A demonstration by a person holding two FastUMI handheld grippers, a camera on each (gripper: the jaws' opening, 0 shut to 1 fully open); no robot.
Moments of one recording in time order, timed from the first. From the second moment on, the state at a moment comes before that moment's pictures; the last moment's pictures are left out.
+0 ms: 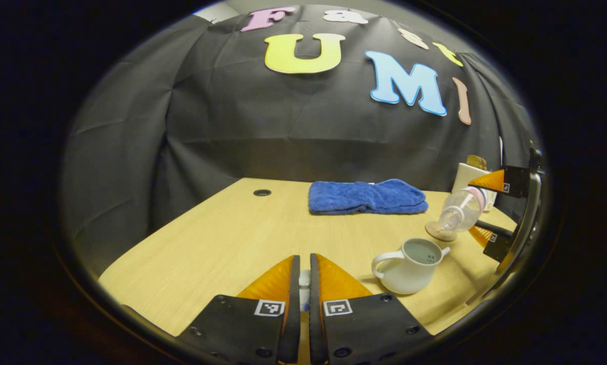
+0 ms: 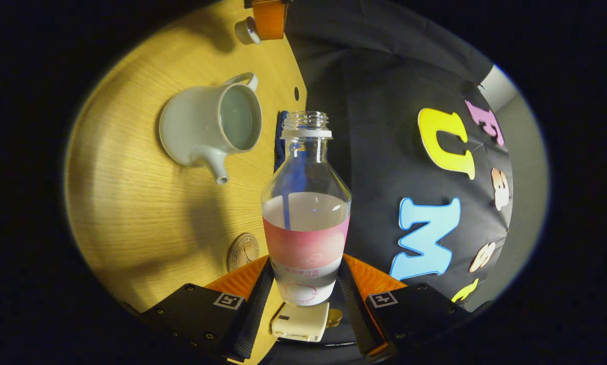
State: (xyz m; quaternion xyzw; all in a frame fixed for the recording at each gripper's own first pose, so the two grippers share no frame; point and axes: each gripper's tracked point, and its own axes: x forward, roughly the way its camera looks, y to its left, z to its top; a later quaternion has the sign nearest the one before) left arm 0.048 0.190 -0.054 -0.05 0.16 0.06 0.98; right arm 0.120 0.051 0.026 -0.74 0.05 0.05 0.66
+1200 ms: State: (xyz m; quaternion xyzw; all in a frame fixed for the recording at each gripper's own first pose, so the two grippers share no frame) left arm 0.047 0.190 -0.064 -0.05 0.18 0.06 0.98; right arm 0.132 0.054 0.066 -0.82 -0.02 0.02 0.56
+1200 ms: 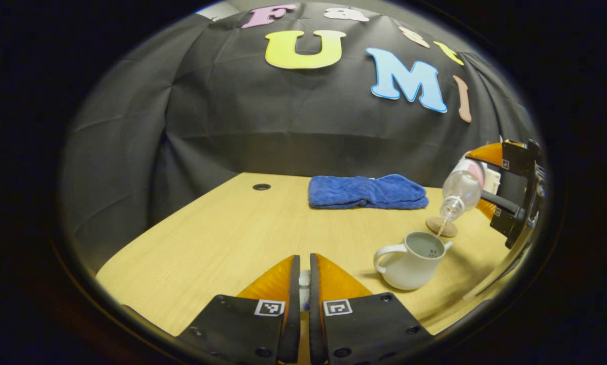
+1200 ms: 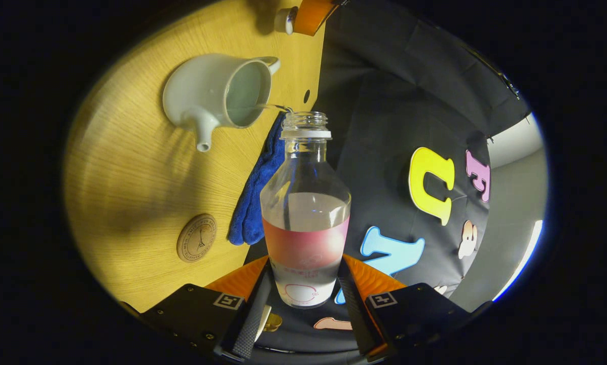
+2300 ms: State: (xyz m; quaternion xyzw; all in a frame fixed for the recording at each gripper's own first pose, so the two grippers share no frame) left arm 0.046 0.188 -0.063 -0.05 0.18 0.05 0.98; right arm 0.137 0.067 0.097 -0.86 -0.09 0.01 0.50
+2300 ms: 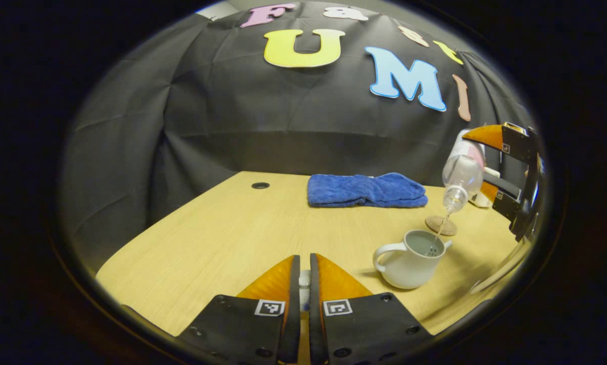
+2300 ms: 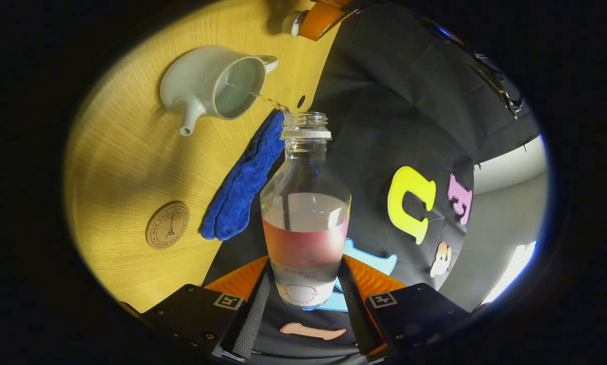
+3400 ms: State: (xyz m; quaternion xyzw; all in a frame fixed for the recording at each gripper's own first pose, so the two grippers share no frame) left arm 0.047 0.187 -0.064 -0.05 0.18 0.05 0.98; right arm 0.133 0.094 0.133 -0.89 -0.18 -0.02 0.42
